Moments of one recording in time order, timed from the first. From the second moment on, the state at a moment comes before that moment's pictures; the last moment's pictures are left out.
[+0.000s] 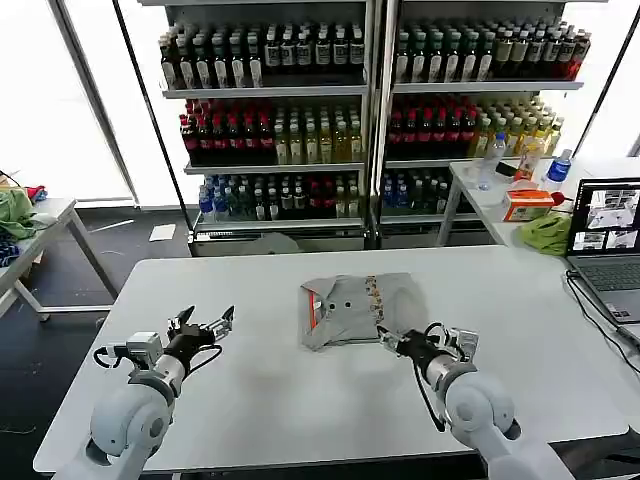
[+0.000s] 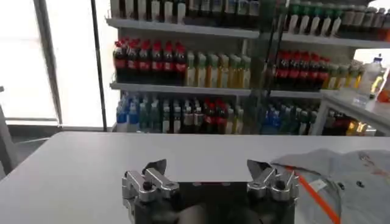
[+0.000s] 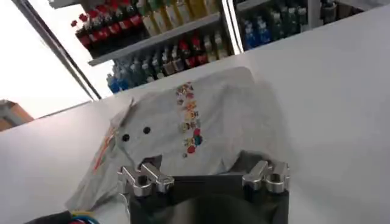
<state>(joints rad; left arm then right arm) 1.18 -1.07 -0.44 -2.00 -0.65 0.54 -0.24 -1.03 1.05 0.20 1.93 1.06 -0.59 0.46</state>
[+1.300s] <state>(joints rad) 1.19 -1.07 -0.44 -1.99 -0.66 0.55 -0.24 -0.99 1.09 0.22 1.81 1.06 -0.58 0.48</state>
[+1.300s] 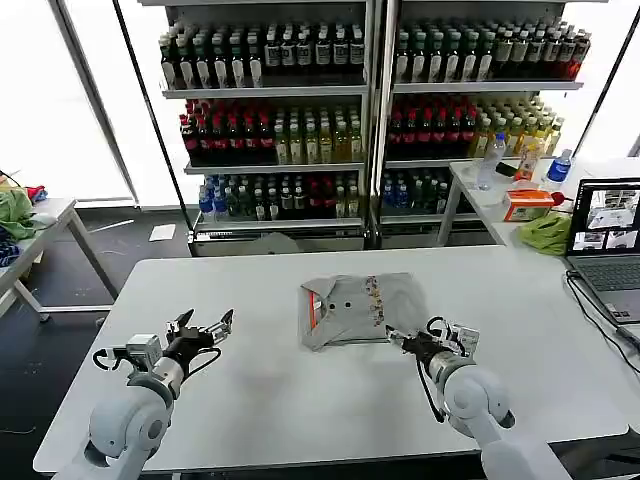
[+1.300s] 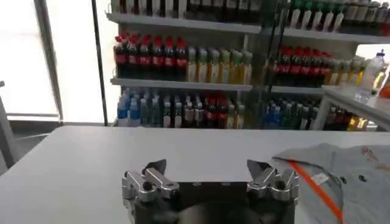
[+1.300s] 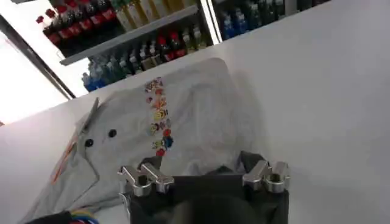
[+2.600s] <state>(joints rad) 1.23 -1.08 -0.48 -2.03 -0.66 0.56 -0.24 -0.57 1.23 -0.03 1.49 0.73 -0.59 0.44</state>
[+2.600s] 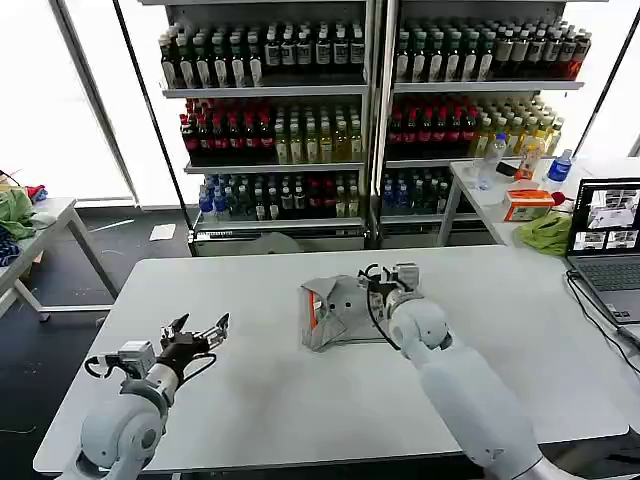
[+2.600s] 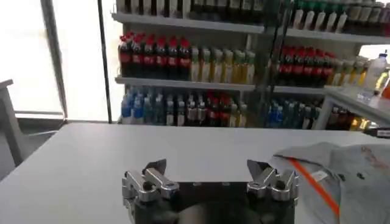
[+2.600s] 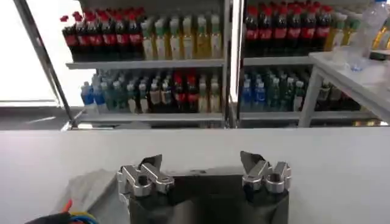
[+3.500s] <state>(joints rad) 1.26 -1.08 -0.51 -2.05 -0.66 0.56 -0.24 -0.53 1.33 -0.10 1.29 0.68 -0.59 0.46</state>
